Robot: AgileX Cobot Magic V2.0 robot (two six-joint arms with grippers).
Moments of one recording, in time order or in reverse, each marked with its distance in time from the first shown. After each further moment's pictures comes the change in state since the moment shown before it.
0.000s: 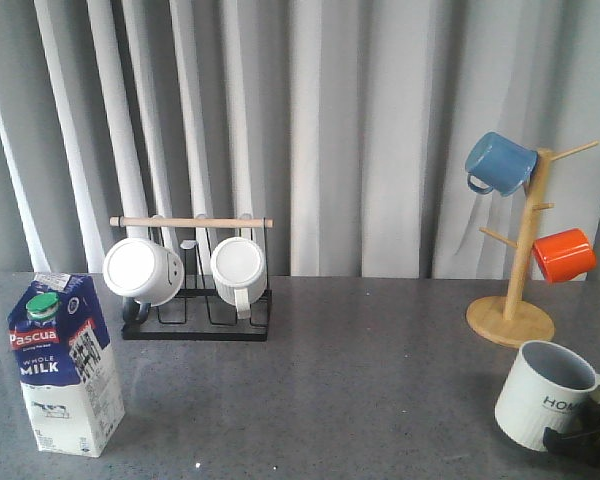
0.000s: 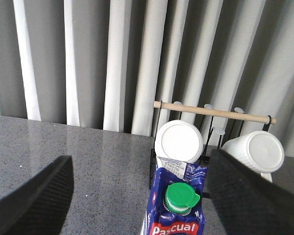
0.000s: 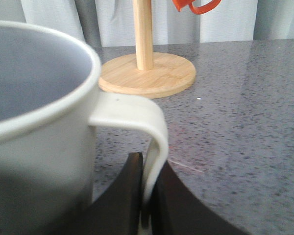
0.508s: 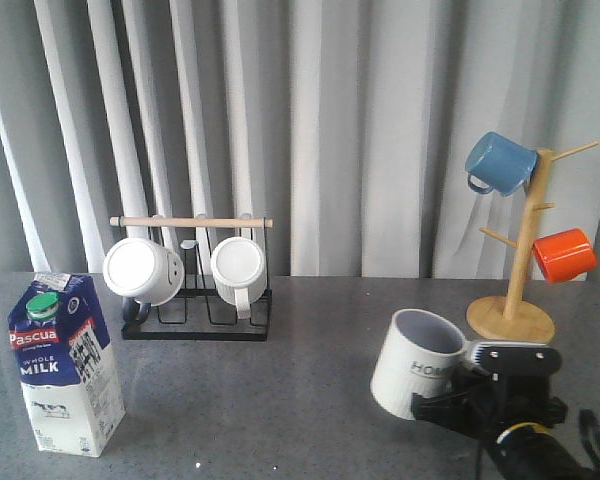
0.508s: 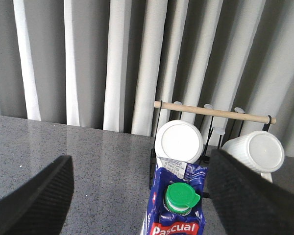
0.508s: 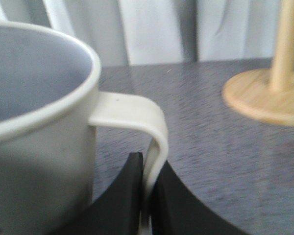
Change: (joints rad) left arm 0.000 0.000 0.000 0.000 0.000 0.000; right arm 0.491 -0.073 -0.130 0.493 0.222 -0.178
